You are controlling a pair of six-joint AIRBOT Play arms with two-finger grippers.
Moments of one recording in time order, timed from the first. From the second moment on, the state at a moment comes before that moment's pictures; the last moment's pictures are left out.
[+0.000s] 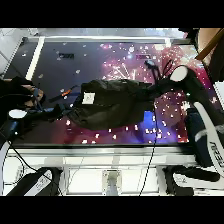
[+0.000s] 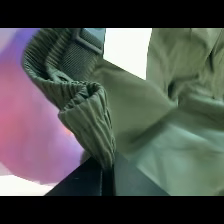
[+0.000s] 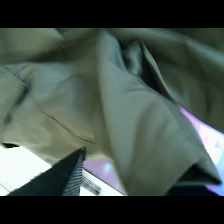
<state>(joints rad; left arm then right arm) 0.19 -1.00 0.58 0.61 -0.90 -1.20 0.19 -1.41 1.30 -1.08 1.29 1.38</state>
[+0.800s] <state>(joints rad) 0.14 -1.00 0.55 0.57 -0.87 -1.20 0.05 -0.90 0.71 -1.16 1.10 1.46</state>
